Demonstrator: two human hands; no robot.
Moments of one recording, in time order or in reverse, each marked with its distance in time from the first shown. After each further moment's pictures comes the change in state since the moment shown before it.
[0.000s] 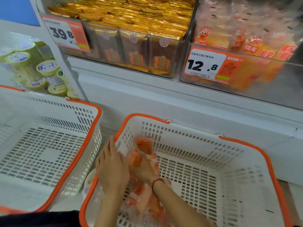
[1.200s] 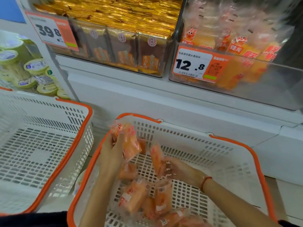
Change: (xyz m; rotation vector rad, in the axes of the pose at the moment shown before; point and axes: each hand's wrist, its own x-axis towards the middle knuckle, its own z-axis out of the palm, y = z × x) left_hand 0.017 0.045 -0.041 -0.932 -0.241 -0.160; right_hand -0.042 0.029 -0.133 0.340 -0.222 0.289
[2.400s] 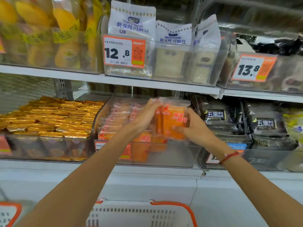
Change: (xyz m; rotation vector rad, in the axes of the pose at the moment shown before) left_hand 0.000 0.317 0.206 0.052 -0.806 0.537; right_hand -0.274 -0.234 -0.133 -0.486 0.875 -0.881
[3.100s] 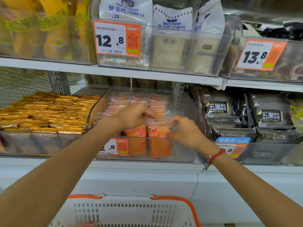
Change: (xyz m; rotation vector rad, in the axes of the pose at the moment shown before) left_hand 0.017 -0.026 -0.036 0.896 -0.169 0.289; right_hand 0.011 0.027 0.029 -0.421 -0.004 0.011
